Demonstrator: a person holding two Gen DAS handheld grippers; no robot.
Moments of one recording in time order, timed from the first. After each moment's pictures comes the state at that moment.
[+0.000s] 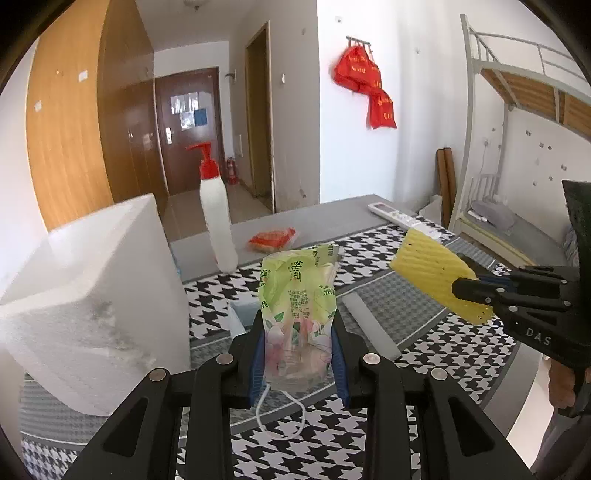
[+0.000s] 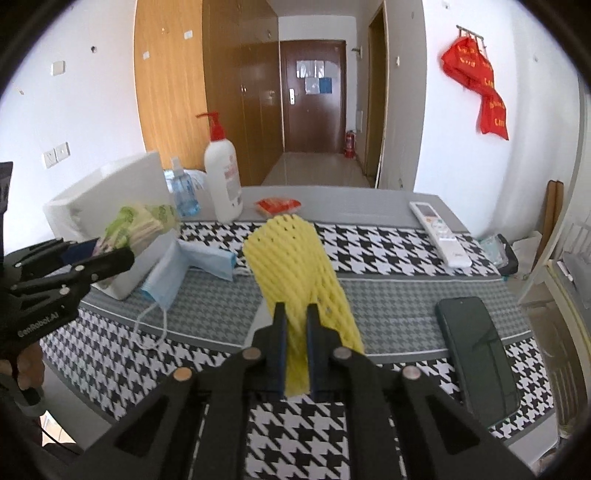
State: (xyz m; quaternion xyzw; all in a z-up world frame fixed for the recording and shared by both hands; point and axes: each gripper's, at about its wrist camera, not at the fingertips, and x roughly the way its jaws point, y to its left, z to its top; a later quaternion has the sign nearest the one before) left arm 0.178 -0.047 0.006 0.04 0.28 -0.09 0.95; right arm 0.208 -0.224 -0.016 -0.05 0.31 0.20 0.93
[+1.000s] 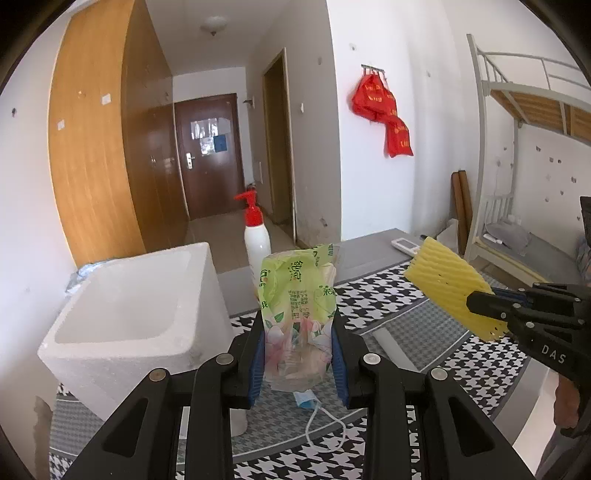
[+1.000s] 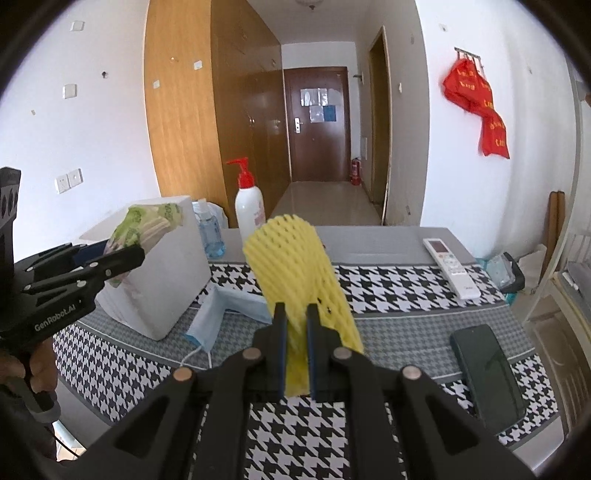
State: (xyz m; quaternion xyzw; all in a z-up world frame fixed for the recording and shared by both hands) left arm 0.161 -0.021 0.035 0.04 0.23 -0.05 0.97; right arm 0.195 -0.198 0.018 -0.03 0.26 0.21 0.94
